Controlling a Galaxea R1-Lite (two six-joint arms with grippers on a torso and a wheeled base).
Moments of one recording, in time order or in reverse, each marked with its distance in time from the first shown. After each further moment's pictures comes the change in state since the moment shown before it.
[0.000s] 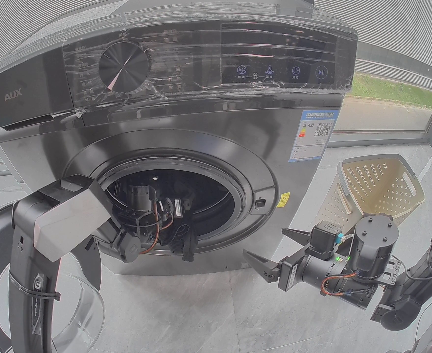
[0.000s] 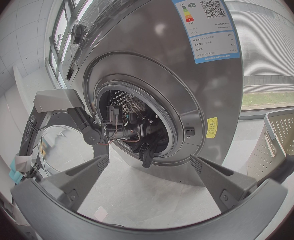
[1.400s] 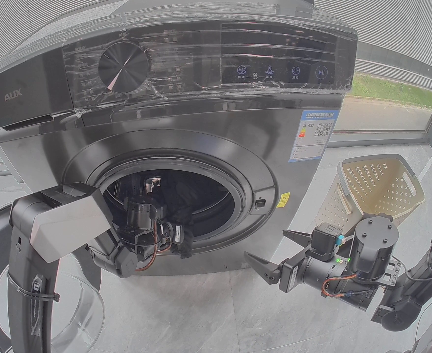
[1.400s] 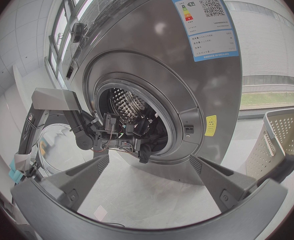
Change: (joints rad) left arm -0.018 -0.019 0.171 0.027 -0.063 0.081; right arm 0.001 0.000 0.010 0.000 -0.003 -0.001
